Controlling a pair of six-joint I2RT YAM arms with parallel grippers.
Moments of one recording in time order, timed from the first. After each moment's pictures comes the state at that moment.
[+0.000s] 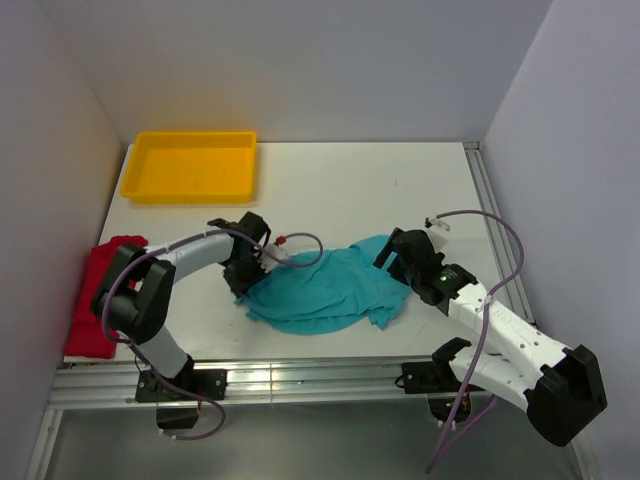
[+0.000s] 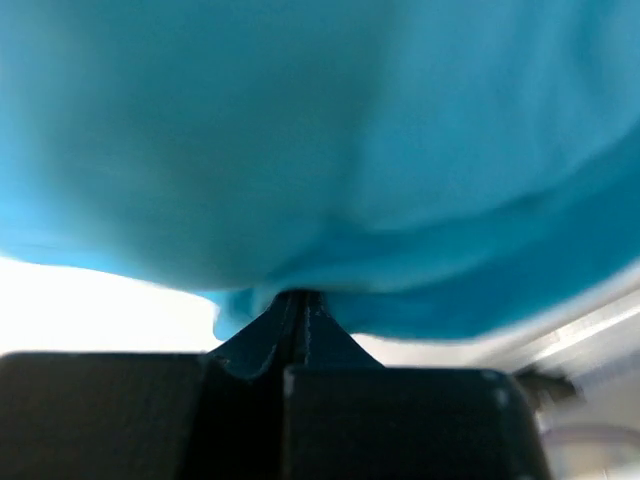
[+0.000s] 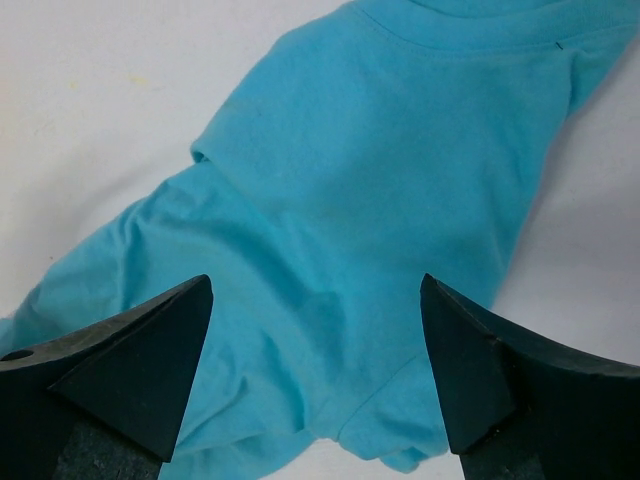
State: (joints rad) left arm -0.54 1.65 0.95 -0.87 0.09 0.45; right arm 0.54 0.95 0.61 -0.47 0.40 0.92
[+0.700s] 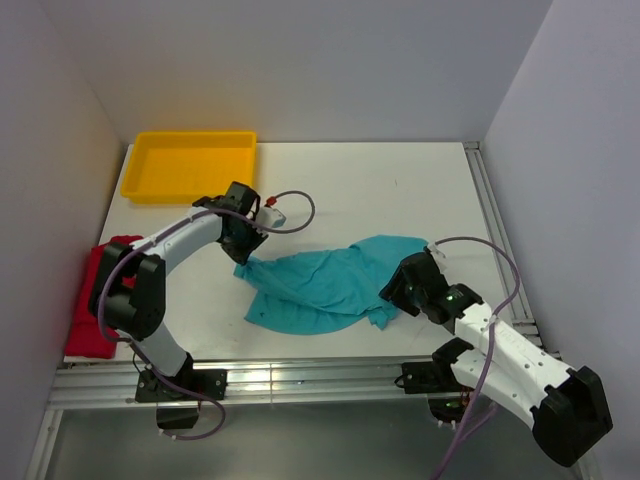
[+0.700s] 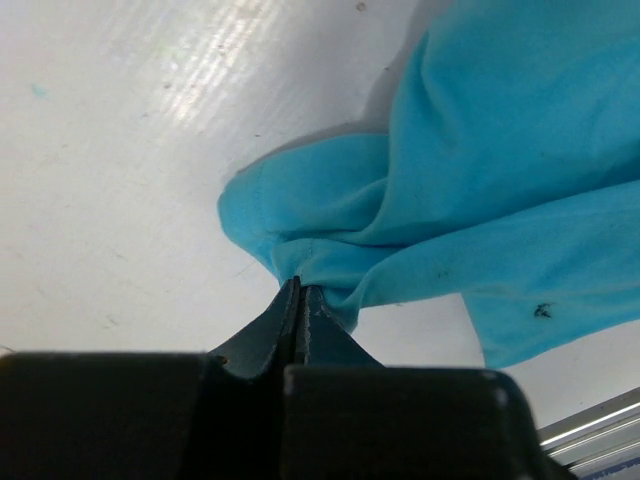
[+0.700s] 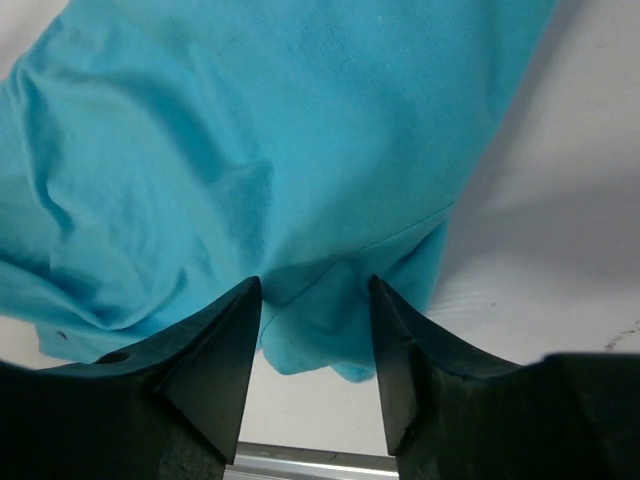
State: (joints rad) left arm -0.42 1.67 1.15 -0.76 0.09 0.40; right arm 0.51 0.83 0.43 -0.55 0.13 0.99
